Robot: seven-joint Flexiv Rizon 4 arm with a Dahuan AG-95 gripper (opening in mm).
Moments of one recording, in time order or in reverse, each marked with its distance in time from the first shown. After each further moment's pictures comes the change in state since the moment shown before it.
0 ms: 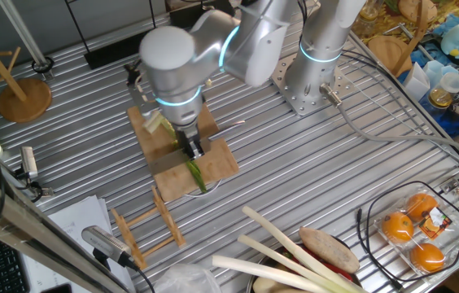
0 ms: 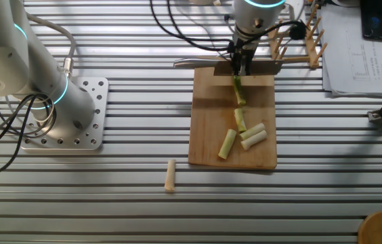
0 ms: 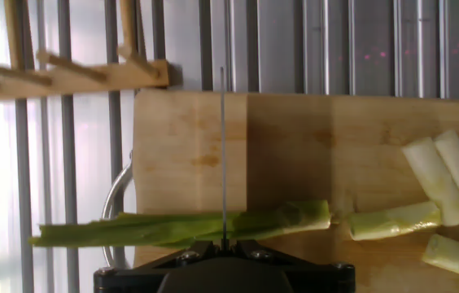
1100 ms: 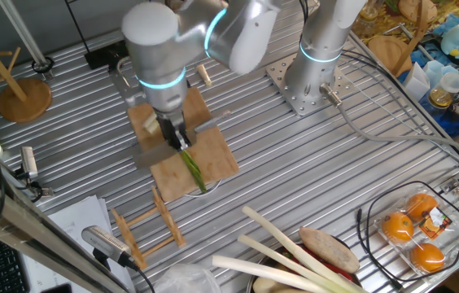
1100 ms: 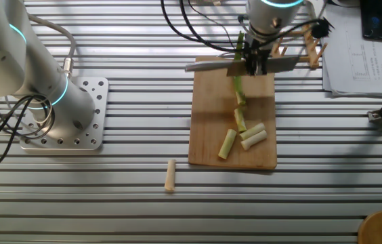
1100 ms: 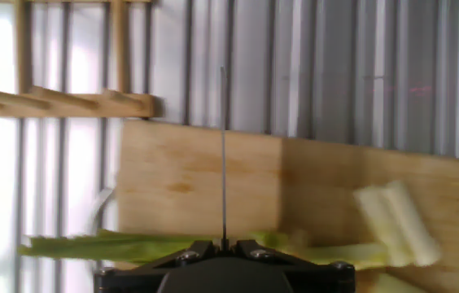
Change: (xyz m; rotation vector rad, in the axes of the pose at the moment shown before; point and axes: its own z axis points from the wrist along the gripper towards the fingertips) arm -0.029 0.012 -0.016 -0.021 -0.030 -0.041
